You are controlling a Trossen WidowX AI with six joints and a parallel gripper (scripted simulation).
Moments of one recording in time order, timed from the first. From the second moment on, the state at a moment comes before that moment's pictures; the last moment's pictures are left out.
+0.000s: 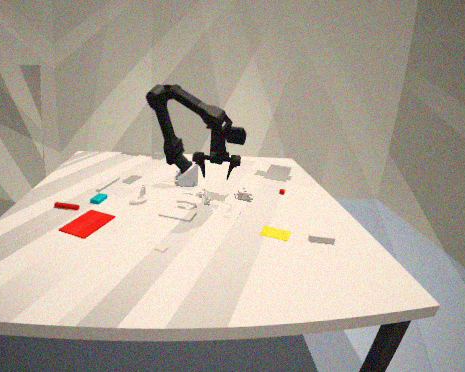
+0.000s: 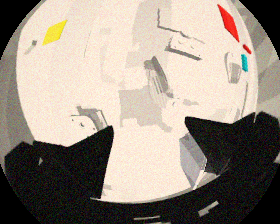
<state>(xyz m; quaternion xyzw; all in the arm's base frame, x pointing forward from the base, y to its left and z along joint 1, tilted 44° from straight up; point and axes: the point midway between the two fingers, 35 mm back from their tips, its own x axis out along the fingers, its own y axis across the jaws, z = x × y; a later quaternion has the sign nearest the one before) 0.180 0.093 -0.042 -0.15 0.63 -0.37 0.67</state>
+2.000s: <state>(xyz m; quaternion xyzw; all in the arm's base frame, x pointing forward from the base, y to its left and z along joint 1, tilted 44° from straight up) 0.180 0.098 -0.036 -0.15 0.63 -0.37 0.67</state>
